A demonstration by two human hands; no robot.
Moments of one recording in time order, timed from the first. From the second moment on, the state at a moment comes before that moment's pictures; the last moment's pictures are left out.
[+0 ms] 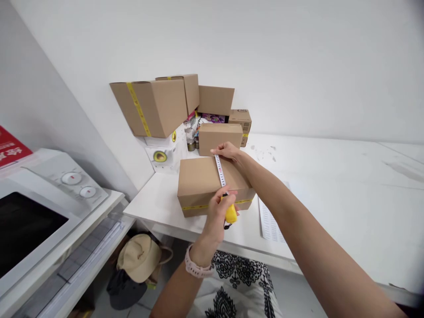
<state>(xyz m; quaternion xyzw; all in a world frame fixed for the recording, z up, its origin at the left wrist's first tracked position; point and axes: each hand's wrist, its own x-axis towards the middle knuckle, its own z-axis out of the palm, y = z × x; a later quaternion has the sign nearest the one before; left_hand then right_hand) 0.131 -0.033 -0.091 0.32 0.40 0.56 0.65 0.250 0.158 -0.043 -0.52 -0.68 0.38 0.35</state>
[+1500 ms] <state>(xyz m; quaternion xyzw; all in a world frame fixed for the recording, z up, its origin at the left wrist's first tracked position) 0.128 -0.092 -0.090 0.29 0.38 0.55 0.68 0.262 0.187 -0.078 -0.53 -0.68 0.37 0.34</state>
